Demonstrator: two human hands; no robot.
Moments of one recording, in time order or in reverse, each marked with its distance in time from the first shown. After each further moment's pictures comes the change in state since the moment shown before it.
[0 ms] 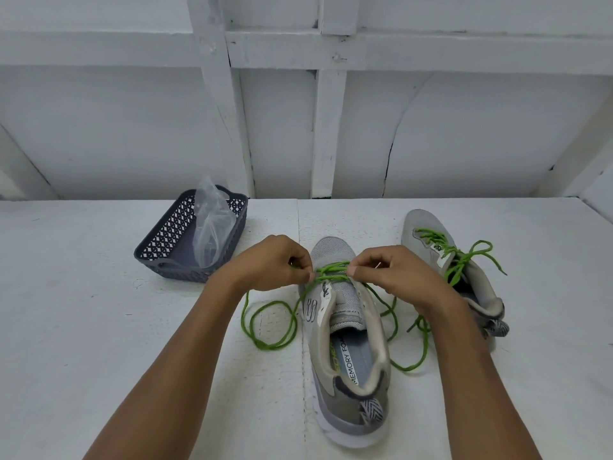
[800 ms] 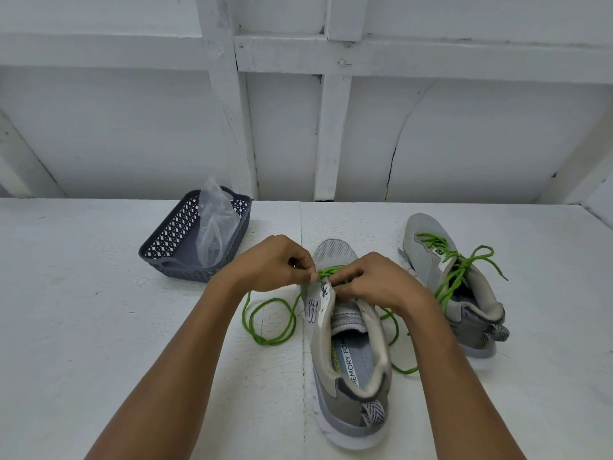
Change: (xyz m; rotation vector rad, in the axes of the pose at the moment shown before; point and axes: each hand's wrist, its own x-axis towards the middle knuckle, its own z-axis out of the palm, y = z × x) left_hand -0.006 -0.001 -0.001 -0.078 0.022 0.039; right_hand 0.016 -0.012 0.024 -0.241 -0.120 0.104
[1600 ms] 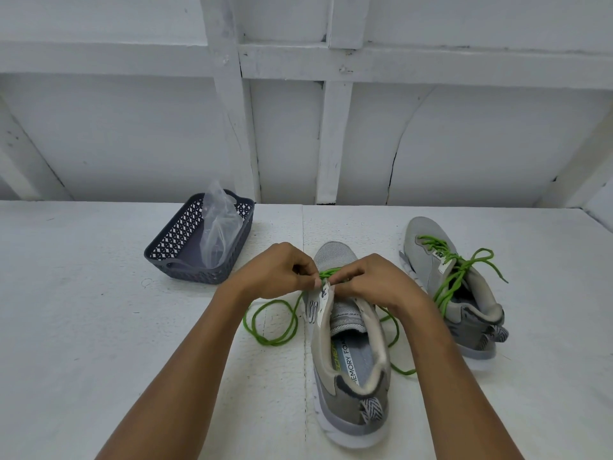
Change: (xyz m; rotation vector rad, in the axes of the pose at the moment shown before) left_hand -0.002 -0.002 0.012 -0.021 0.038 0.017; right_hand 0.000 -0.002 0.004 0.068 0.059 0.012
